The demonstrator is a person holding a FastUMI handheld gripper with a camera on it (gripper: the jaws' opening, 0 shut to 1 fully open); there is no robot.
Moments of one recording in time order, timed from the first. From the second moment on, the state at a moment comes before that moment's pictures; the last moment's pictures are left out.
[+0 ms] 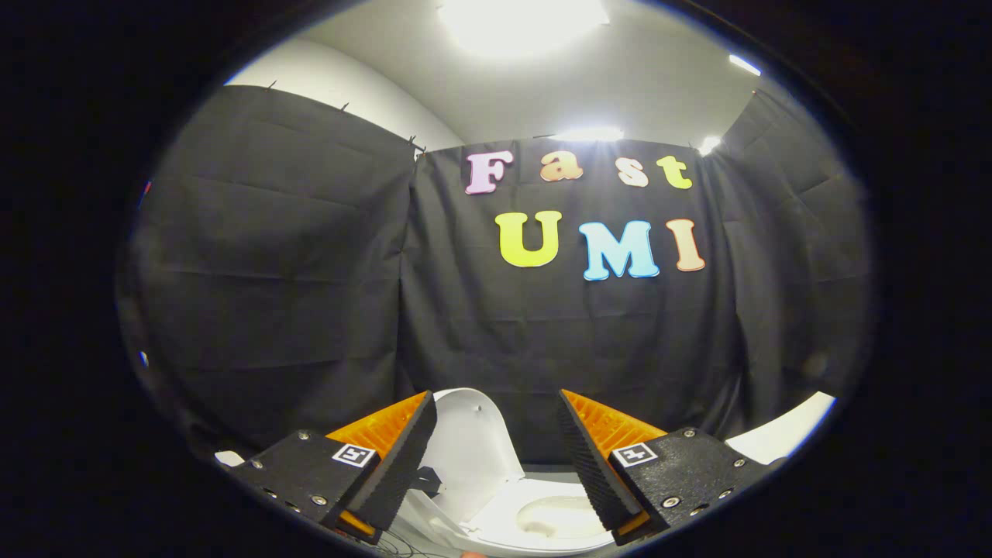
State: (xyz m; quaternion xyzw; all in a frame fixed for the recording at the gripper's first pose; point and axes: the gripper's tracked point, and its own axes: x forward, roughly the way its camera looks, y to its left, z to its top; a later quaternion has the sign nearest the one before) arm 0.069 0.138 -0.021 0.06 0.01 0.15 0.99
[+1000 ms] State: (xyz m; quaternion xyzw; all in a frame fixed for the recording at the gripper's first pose) arm 0.055 -0.087 -0.055 0.05 0.00 0.06 1.00
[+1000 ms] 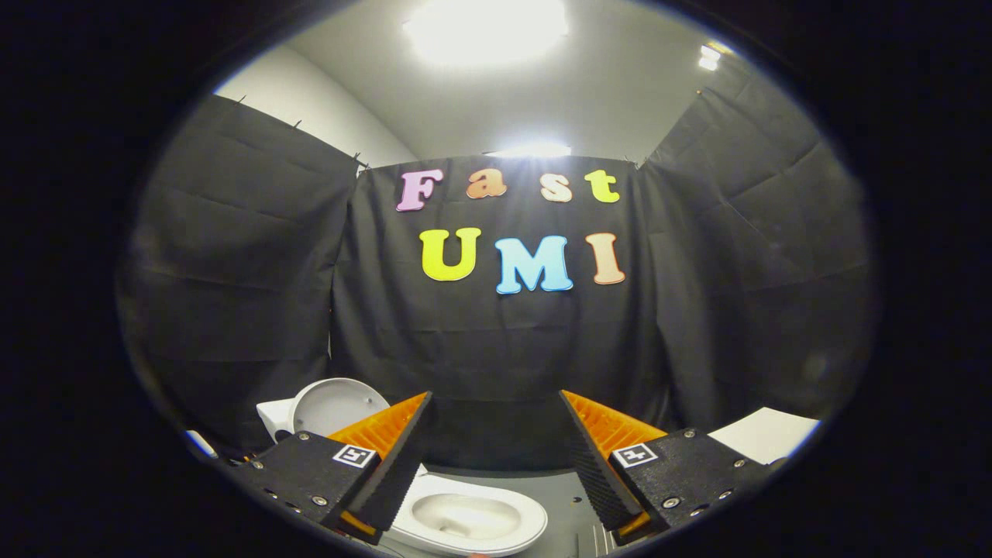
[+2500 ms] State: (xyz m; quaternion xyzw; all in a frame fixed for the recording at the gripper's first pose) arm 0.027 -0.080 -0.079 0.06 0.04 0.04 1.00
